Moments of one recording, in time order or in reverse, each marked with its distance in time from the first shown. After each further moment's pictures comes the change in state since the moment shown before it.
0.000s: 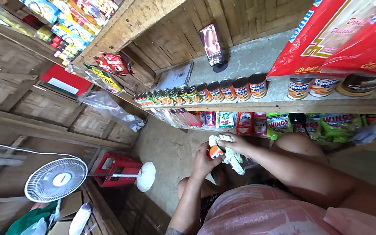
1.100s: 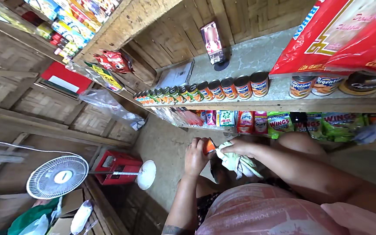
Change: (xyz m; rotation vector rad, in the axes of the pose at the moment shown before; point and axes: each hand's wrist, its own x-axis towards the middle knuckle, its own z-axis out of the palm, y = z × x) left_hand 0.004 -0.002 -0.024 0.575 0.184 0.213; right_hand -0.007 -0.006 -0.001 -0.039 -0.194 0.351
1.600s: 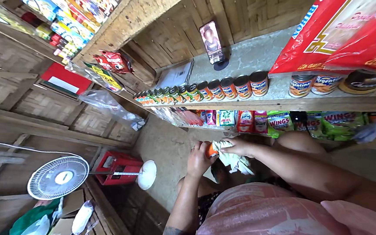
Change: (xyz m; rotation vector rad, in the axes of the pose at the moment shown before) left_hand -0.008 0.002 0.008 -0.066 -0.148 -0.057; right_hand 0.001 0.002 -0.001 -0.095 -0.089 -0.162
